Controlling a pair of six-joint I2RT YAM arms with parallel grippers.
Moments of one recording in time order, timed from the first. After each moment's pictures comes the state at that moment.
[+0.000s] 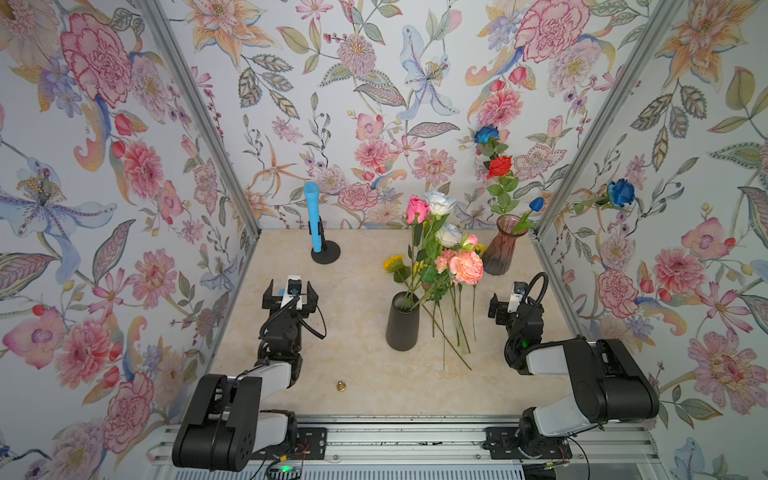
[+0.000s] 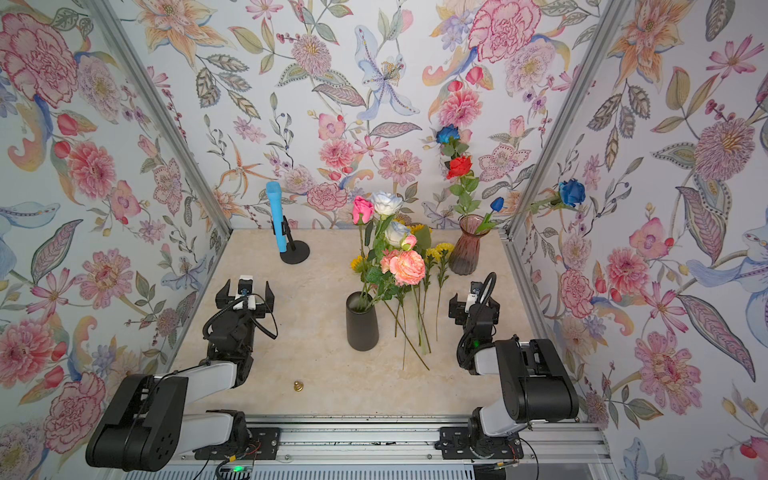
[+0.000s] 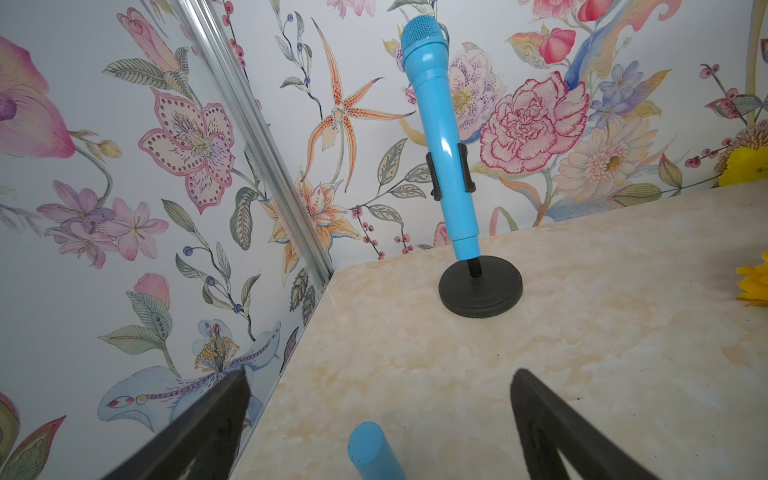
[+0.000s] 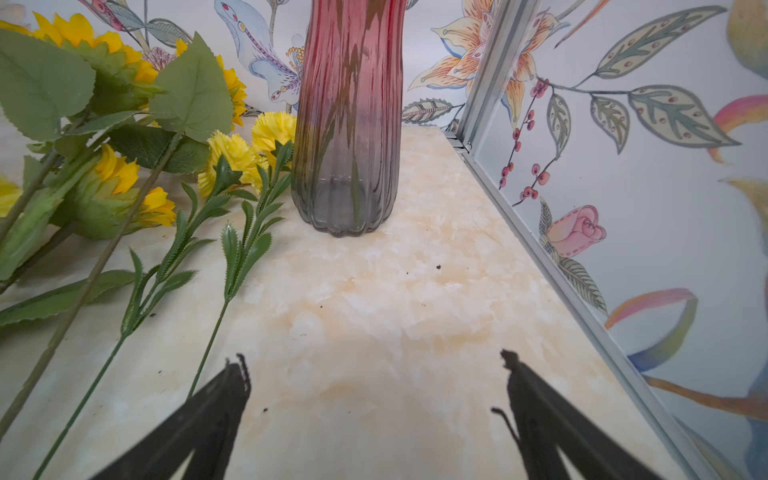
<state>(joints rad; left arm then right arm) -0.08 1.28 0.24 1.07 -0.25 0.32 0.07 1.53 0.29 0.95 0.24 -0.06</state>
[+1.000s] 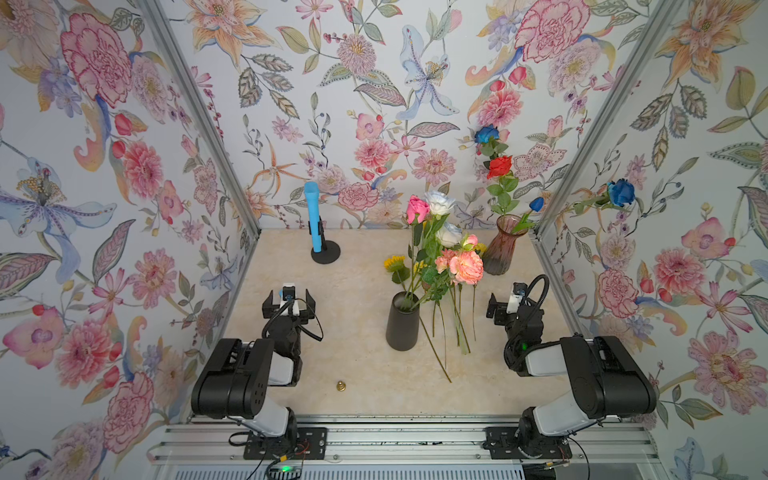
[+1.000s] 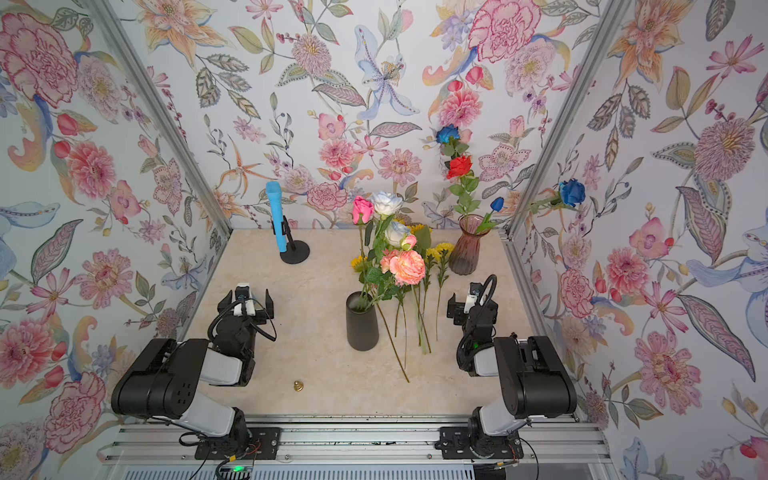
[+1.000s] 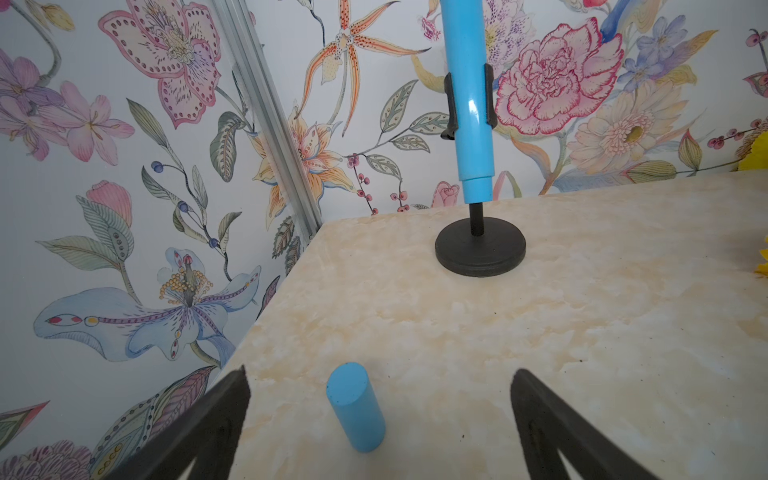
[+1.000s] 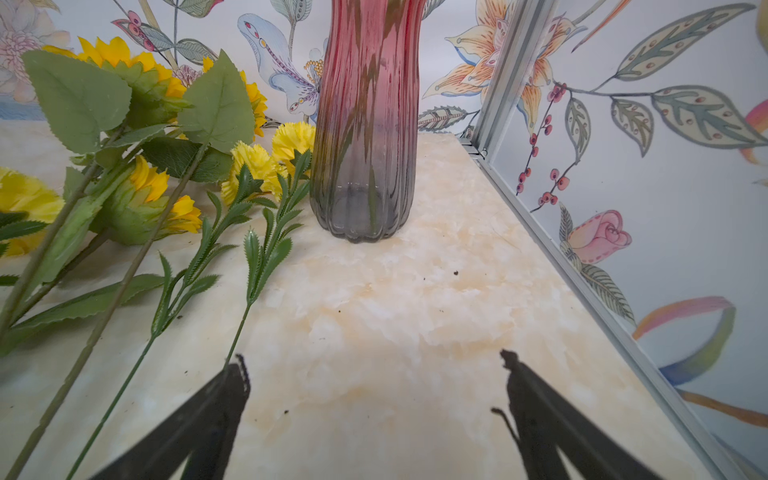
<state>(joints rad) -0.03 1.55 0.20 1.31 -0.22 0.20 0.06 1.54 0.28 1.01 0.20 -0.04</state>
